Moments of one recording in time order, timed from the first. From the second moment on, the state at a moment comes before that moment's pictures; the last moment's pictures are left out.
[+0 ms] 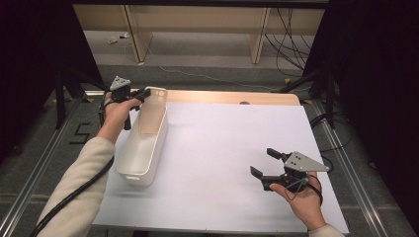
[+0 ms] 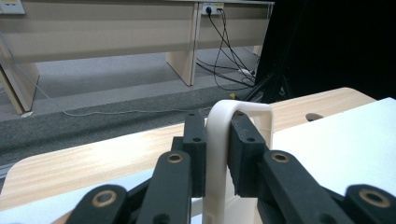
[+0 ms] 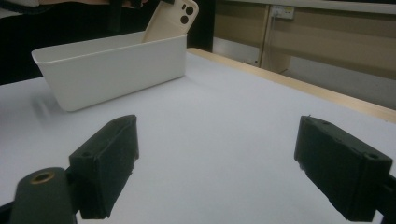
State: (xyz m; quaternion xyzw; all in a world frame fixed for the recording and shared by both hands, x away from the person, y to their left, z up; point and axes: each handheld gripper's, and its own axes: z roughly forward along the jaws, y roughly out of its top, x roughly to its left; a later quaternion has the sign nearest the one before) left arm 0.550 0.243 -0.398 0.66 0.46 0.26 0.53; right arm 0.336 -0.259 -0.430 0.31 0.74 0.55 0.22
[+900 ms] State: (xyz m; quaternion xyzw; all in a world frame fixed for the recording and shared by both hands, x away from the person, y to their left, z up) left arm 0.551 0.234 -0.401 0.68 0.47 0.27 0.49; right arm 0.338 -0.259 -0.432 0.29 0.74 0.56 0.22
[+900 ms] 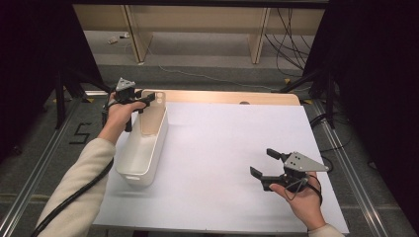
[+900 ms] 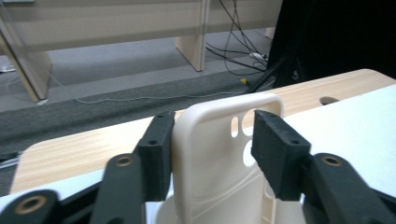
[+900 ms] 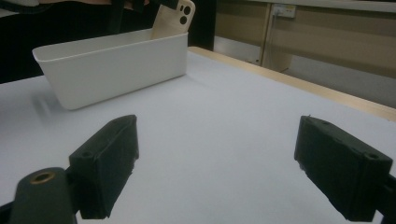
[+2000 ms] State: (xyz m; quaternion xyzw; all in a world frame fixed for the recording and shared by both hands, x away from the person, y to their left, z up) left arm 0.537 0.263 -0.390 0.62 0.58 0.30 0.44; right arm 0.338 -0.256 -0.433 0.30 0.74 0.56 0.21
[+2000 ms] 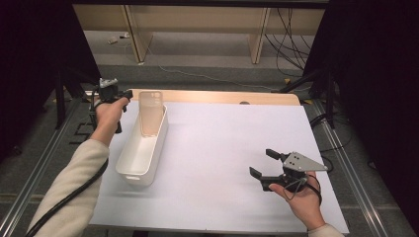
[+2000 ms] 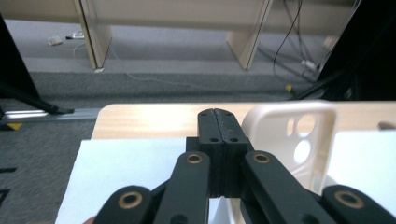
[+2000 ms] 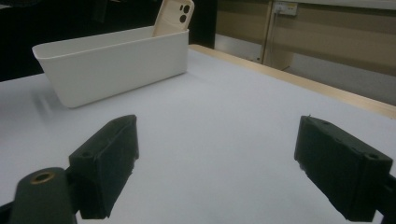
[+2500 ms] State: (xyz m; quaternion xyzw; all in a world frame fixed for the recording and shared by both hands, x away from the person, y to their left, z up) left arm 0.547 0.244 -0.399 0.65 0.57 0.28 0.42; right arm 0.338 -0.259 -0.432 0.30 0.74 0.56 0.22
